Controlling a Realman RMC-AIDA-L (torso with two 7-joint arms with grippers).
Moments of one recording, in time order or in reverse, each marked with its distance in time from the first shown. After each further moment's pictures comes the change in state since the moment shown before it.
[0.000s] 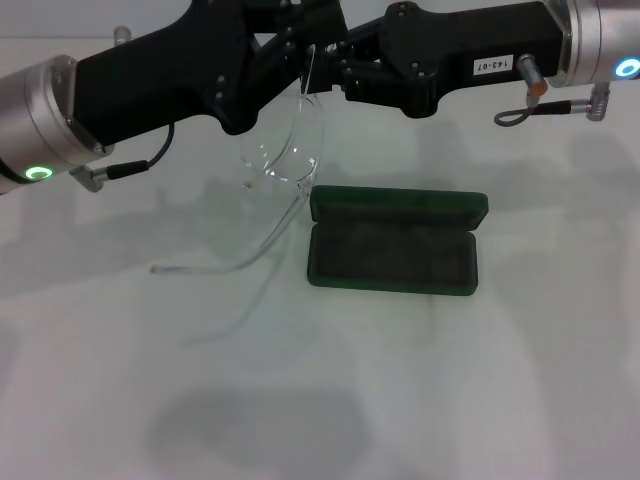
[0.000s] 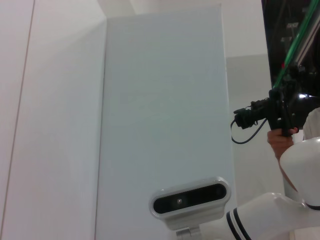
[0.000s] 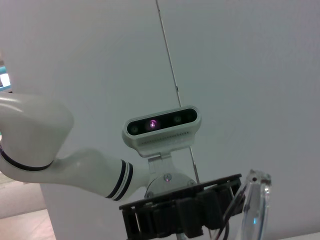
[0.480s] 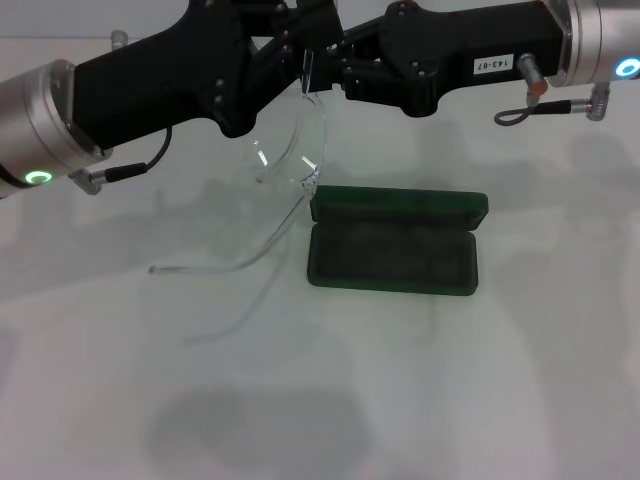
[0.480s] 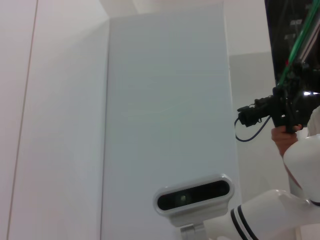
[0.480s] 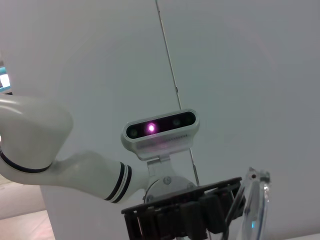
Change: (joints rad) left arm 0.009 -0.001 0.000 0.000 -0.003 -0.006 0.015; right arm -0.001 0.000 0.000 0.000 0.003 0.000 -0.001
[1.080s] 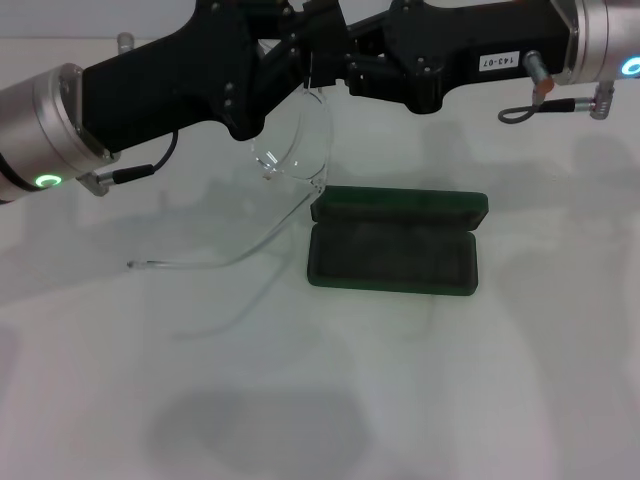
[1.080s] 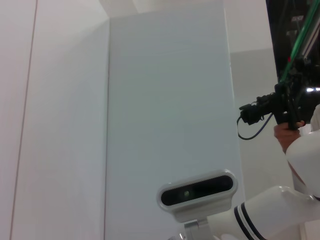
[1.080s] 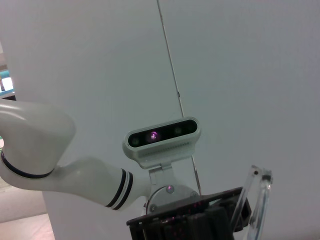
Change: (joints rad) left arm 0.002 -0.011 0.000 0.000 -0.002 -0.017 0.026; right arm -0.005 -0.001 0.000 0.004 0.014 -0.016 -0.005
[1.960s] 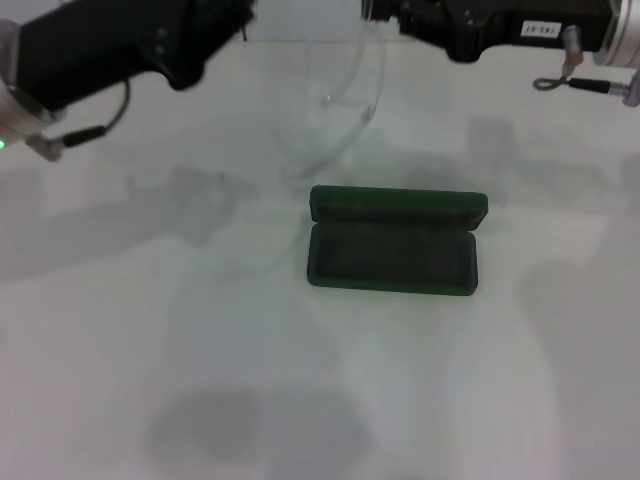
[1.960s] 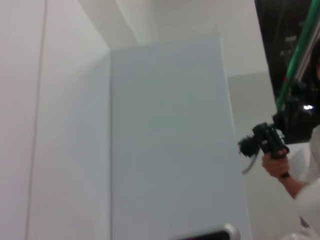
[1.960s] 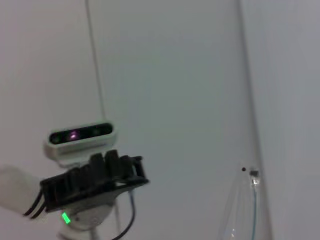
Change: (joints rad) left arm 0.002 0.080 0.000 0.046 -0.067 0.059 -0.036; right arm -0.088 -0.002 0.000 0.053 0.157 0.087 -0.060
